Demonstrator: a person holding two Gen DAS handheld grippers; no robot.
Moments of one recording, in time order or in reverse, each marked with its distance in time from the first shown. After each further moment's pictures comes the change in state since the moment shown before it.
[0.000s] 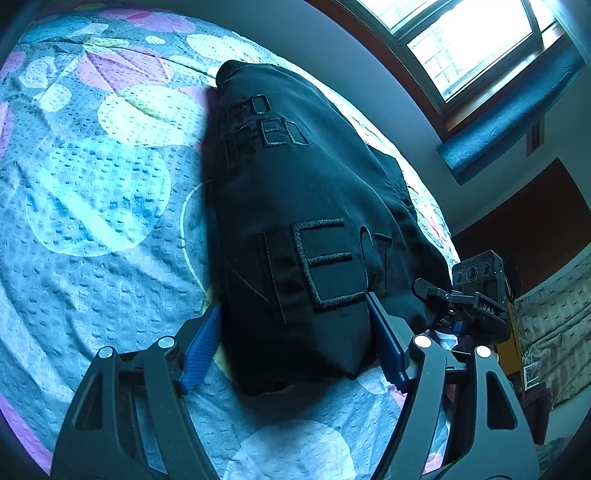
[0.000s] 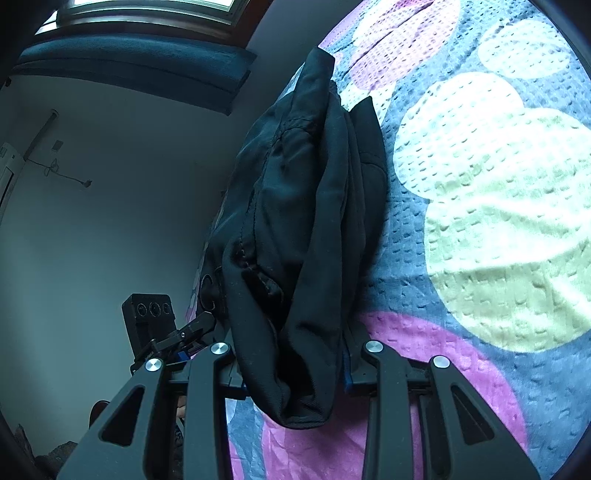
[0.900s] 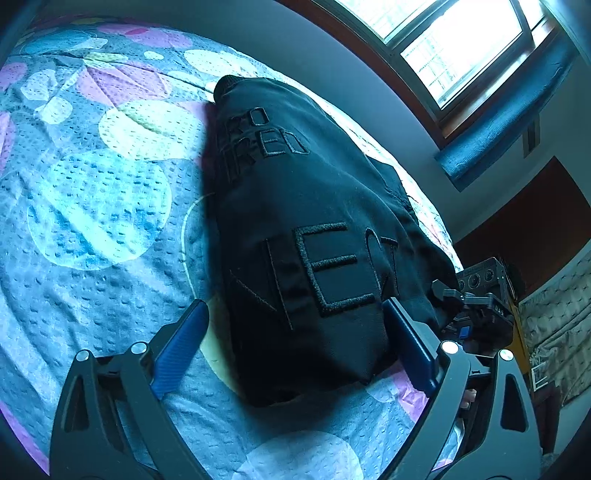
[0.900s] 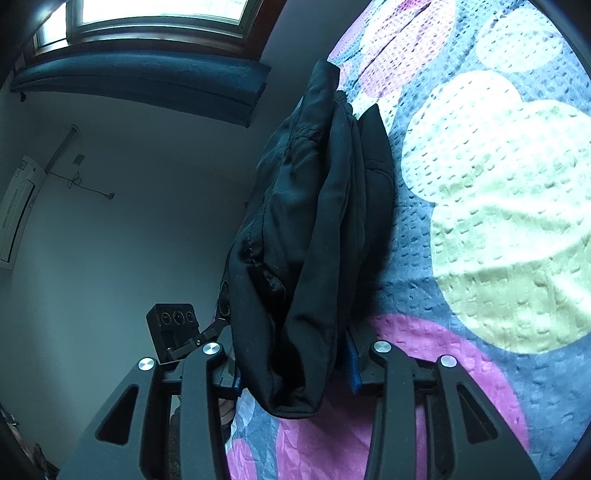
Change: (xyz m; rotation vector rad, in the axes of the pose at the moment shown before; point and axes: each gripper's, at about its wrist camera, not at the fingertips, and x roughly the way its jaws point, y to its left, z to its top) left arm -0.001 -0.003 -0.002 0.022 -0.063 0.009; right arm -0.029 -0.014 -0.021 0.015 -0.037 0.130
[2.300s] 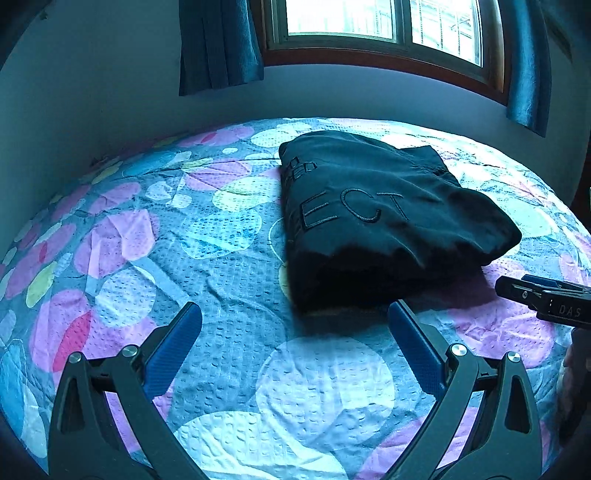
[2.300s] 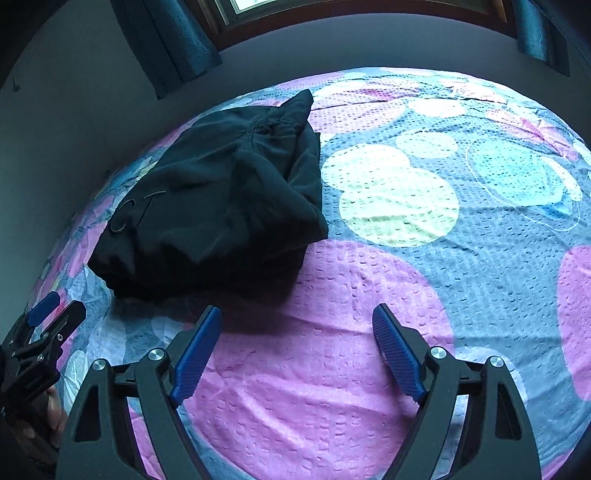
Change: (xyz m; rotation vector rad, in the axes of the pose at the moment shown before) left arm -0.059 -0.097 -0.078 0.296 -0.195 0.633; right arm -0.027 0.097 -0.116 -0.342 -0.144 -0.820
